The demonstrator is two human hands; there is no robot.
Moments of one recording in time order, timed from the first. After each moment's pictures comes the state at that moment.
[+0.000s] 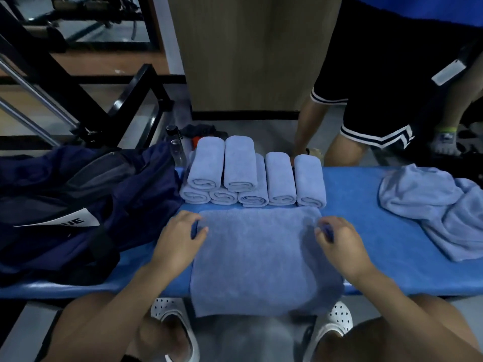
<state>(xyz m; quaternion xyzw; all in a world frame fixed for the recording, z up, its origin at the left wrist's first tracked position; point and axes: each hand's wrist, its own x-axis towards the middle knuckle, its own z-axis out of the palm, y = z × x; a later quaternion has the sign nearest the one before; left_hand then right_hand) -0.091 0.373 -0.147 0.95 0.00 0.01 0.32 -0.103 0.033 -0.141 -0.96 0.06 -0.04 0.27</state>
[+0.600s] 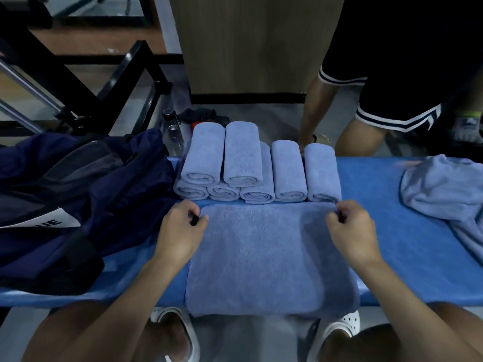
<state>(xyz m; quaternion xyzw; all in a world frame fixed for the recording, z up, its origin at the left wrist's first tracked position) -0.061 0.353 -0.155 0.91 0.12 0.04 0.39 -0.062 0.047 -0.146 -0.90 0.17 -0.09 0.39</state>
